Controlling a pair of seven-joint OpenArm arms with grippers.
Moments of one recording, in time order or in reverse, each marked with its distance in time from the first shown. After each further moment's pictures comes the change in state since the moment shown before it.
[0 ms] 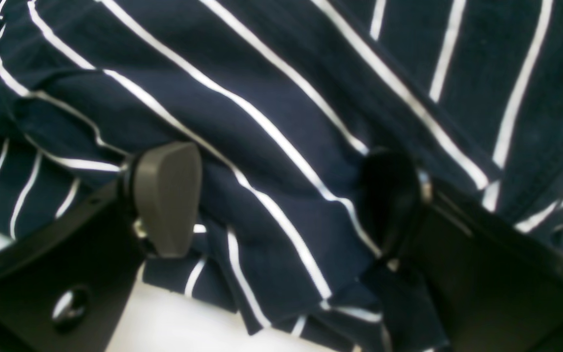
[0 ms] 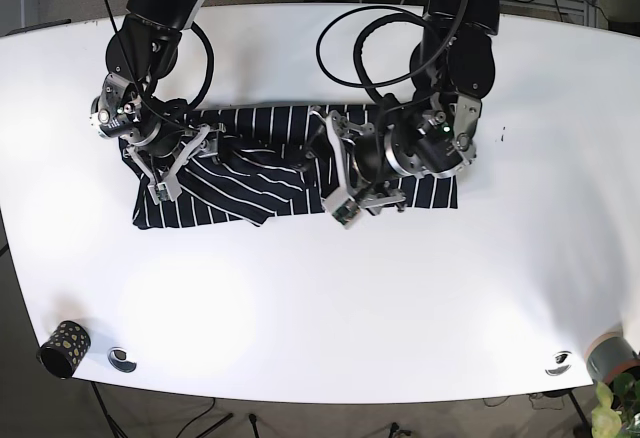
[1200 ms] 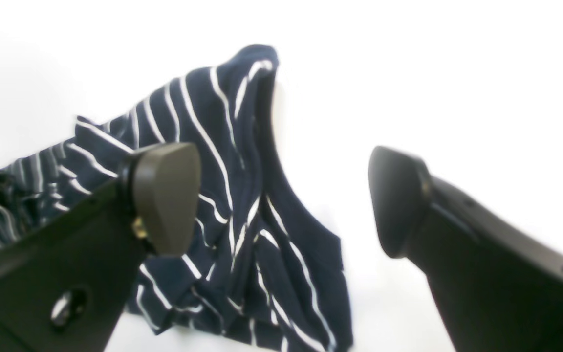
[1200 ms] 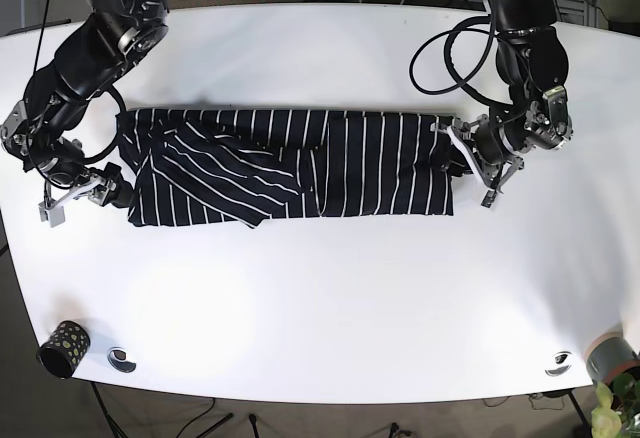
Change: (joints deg) left arm 2.5 -8.8 -27.2 -19.1 -0.5 -8.4 -7.0; right arm 18.4 14.8 24.6 -23.6 15.6 -0.3 -15.8
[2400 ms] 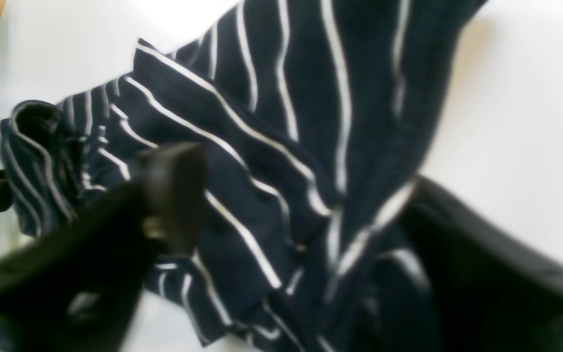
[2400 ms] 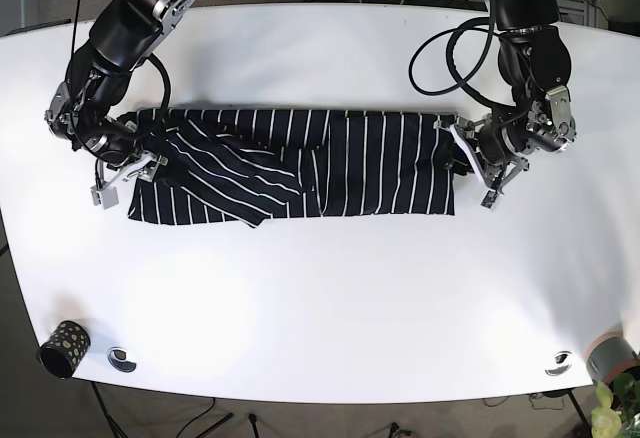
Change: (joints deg) left arm 0.1 -0.1 0.0 2.1 1.2 0.1 3.0; right arm -8.2 -7.1 -8.0 3.2 7.1 0.1 2.9
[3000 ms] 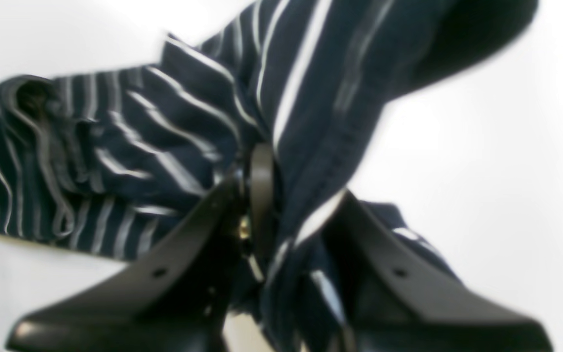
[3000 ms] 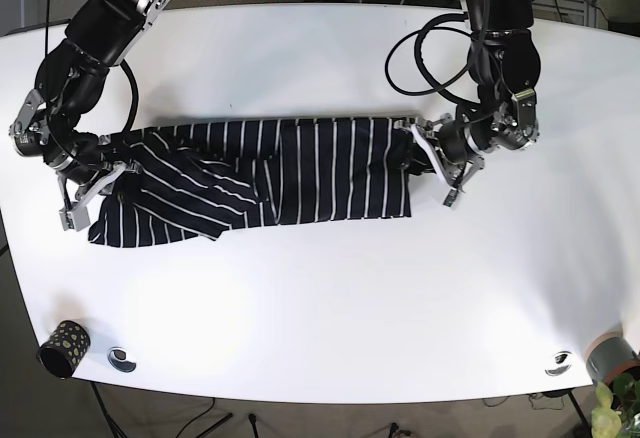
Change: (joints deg) left arm -0.9 5.6 5.4 -6.1 -1.3 0.2 -6.4; right arm -2.5 4.7 -4.6 17.3 -0.3 0.0 -1.1
